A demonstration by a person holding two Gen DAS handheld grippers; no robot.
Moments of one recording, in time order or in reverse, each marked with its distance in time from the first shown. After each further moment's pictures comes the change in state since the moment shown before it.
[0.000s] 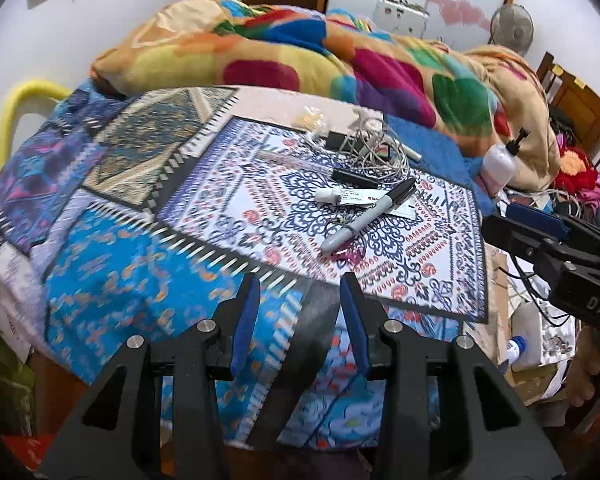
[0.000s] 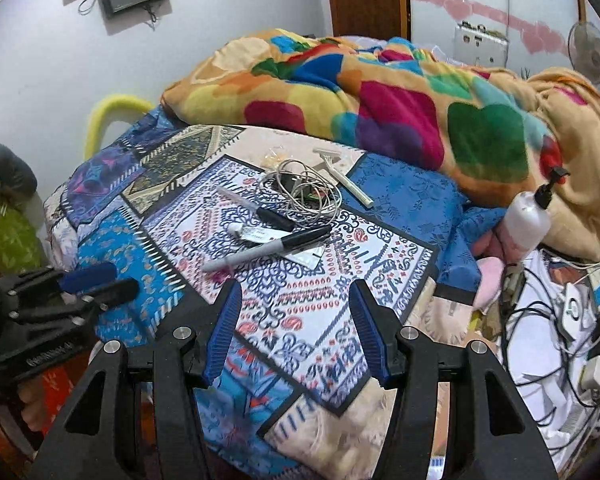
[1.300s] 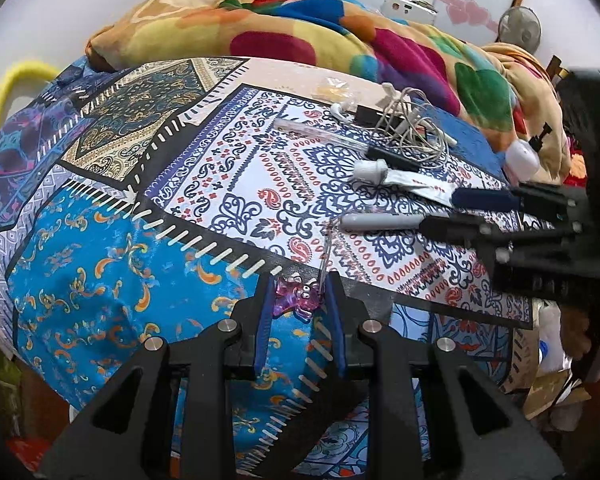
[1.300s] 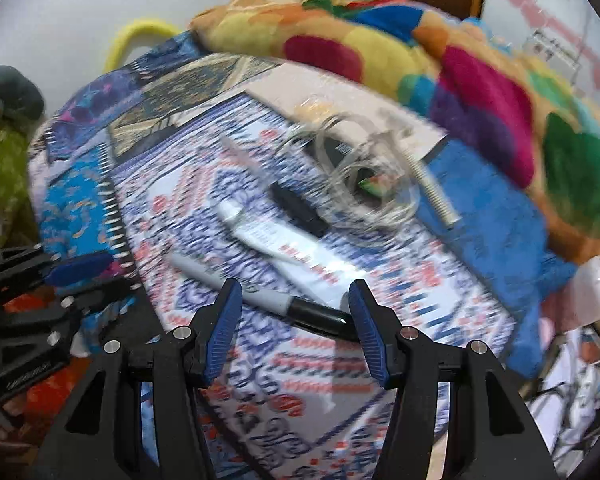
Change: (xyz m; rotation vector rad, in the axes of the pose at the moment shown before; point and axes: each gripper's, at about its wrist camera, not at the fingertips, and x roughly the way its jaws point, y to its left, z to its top) left arm 0.047 0.028 -0.010 -0.035 0.005 -0.015; right arm 0.101 0.014 0.019 -0.218 0.202 0.087
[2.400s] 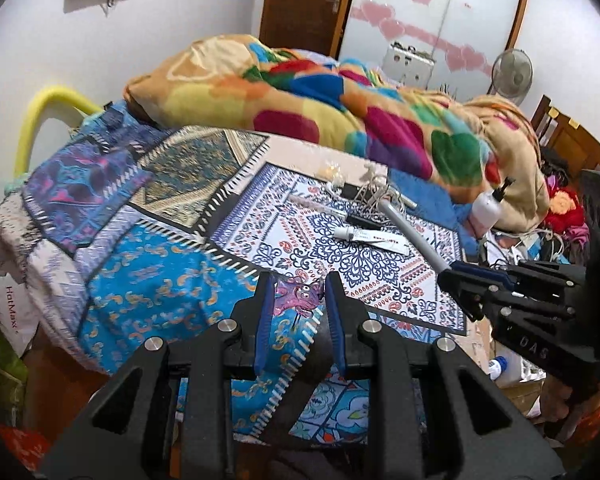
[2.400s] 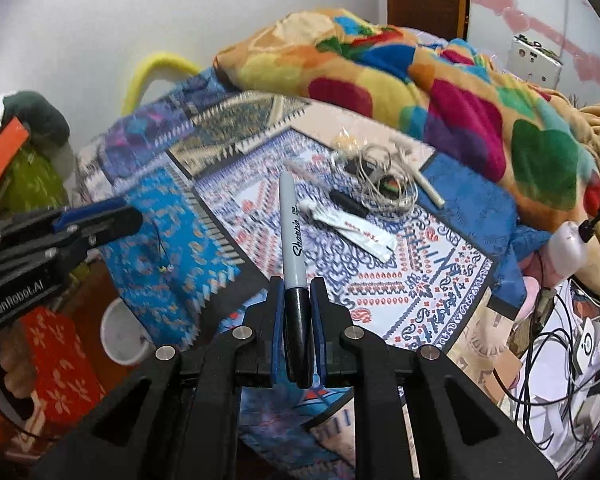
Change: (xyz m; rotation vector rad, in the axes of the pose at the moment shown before) left arm -0.129 -0.002 -0.005 -0.039 -0.177 0.017; right arm -0.095 0.055 -0.029 0.059 -0.134 -0.006
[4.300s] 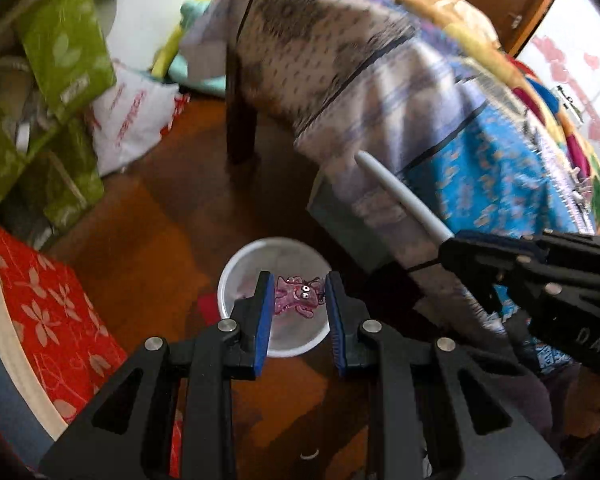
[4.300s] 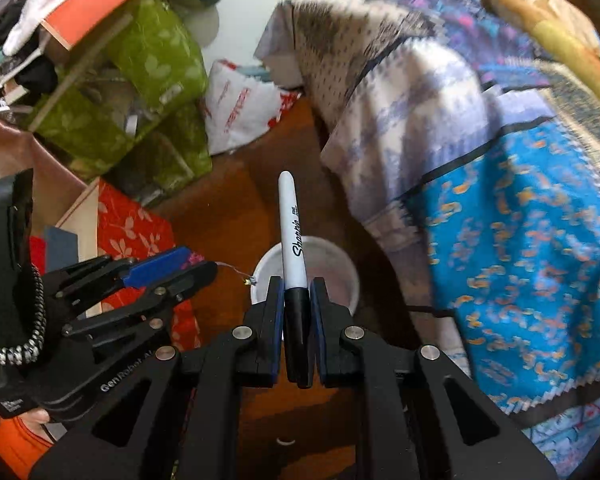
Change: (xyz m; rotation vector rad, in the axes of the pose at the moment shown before) left arm -0.057 0.312 -0.216 -0.488 0.206 0.269; right arm 0.139 0.342 -0.037 -0.341 0.328 0.327
